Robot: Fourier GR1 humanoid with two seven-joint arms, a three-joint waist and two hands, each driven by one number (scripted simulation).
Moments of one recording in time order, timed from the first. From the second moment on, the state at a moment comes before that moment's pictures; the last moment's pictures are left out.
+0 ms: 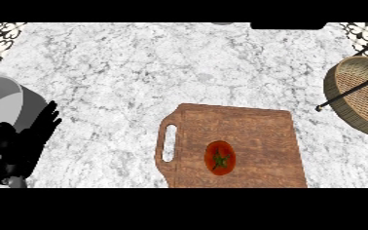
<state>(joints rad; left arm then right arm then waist) 0.04 0.27 0.22 -1.43 0.01 -0.14 0.18 -1.12 -0.82 -0.35 -0.53 1.26 0.13 0.55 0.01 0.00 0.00</state>
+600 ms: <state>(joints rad) 0.07 0.28 0.25 -1.42 0.01 -0.13 0.15 -1.12 -0.91 -0.58 -0.75 1.07 0.06 0.70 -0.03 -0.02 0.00</state>
